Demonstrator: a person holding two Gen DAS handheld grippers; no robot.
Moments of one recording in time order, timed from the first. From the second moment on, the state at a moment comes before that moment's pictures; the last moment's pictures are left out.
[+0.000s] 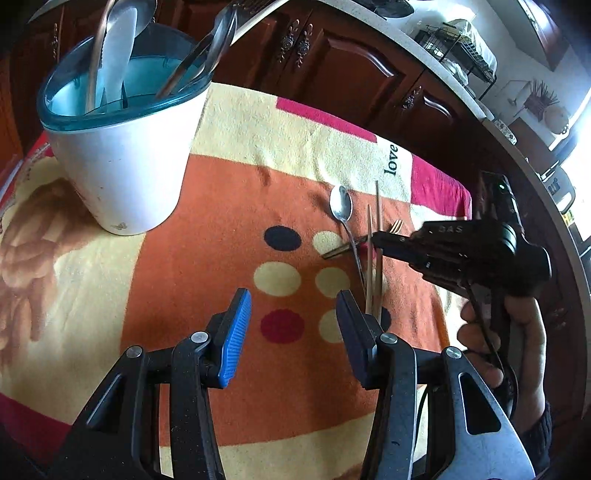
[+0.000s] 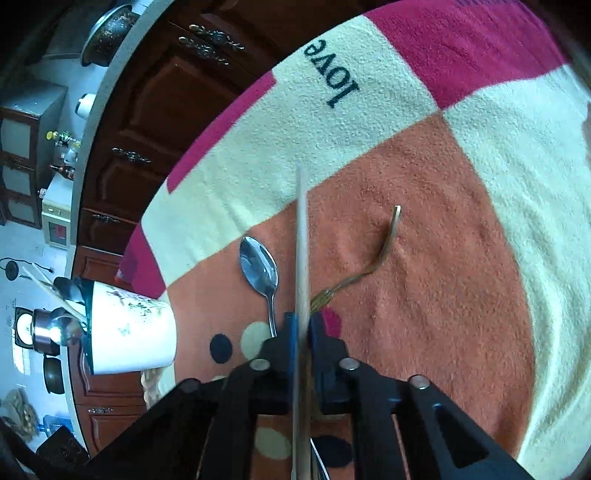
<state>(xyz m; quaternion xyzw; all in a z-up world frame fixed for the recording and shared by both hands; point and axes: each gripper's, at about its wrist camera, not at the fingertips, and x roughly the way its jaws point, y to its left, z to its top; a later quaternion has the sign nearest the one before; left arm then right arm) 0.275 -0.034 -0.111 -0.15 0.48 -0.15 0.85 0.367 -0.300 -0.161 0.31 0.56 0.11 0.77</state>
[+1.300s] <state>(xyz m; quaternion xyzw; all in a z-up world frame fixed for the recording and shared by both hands) 0.375 -0.192 -0.148 0.02 0.56 -0.16 0.81 0.308 -0.378 -0.140 0.34 0.44 0.06 0.83</state>
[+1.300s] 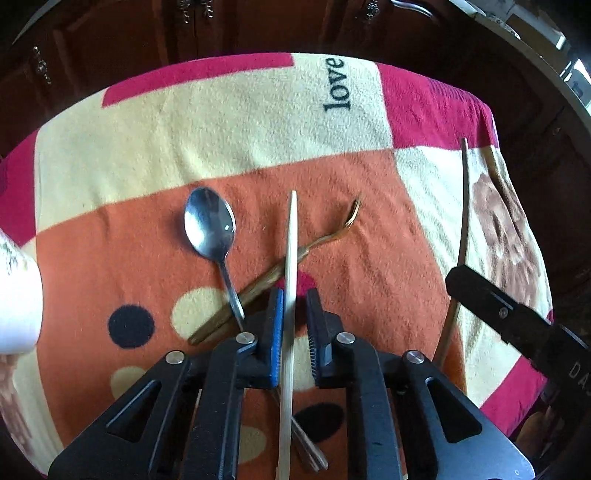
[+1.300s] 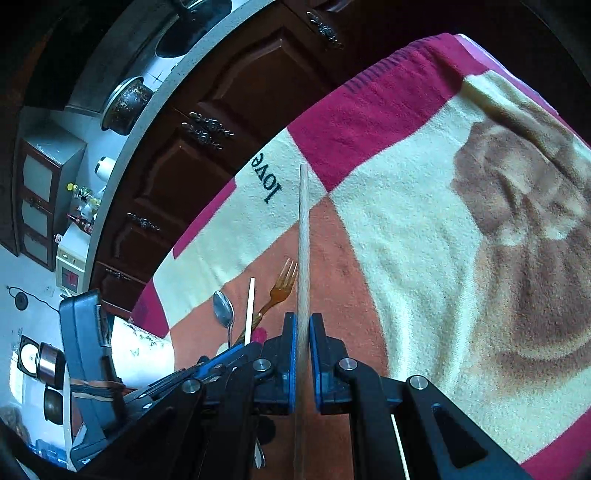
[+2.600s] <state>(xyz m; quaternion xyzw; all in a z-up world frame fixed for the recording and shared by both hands) 0.299 0.127 0.043 -0.17 0.15 -0.03 0.97 0.303 -0.095 0.048 0.14 0.23 0.23 0.94</state>
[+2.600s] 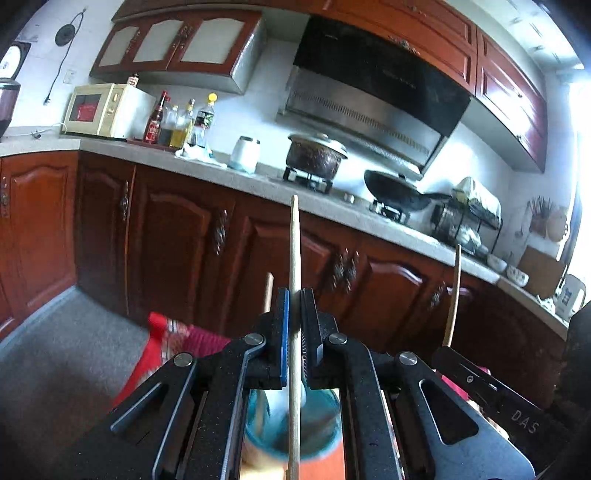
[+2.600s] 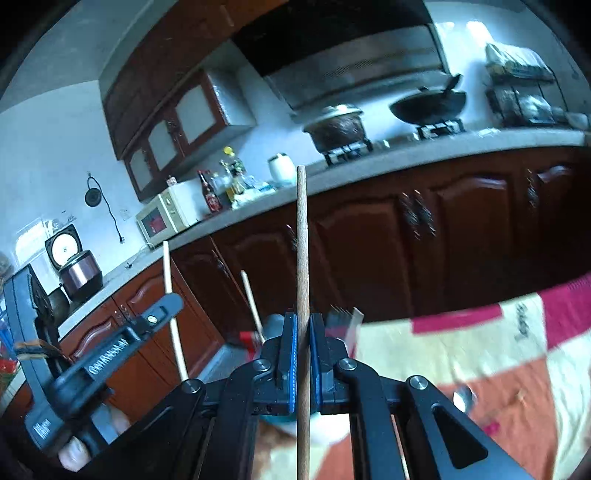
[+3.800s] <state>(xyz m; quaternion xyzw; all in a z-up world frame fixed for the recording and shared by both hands) 0.332 0.128 -0.029 -0.12 0.15 -0.06 0.98 0.361 -0.045 -0.009 0.10 0.31 0.22 0.92</state>
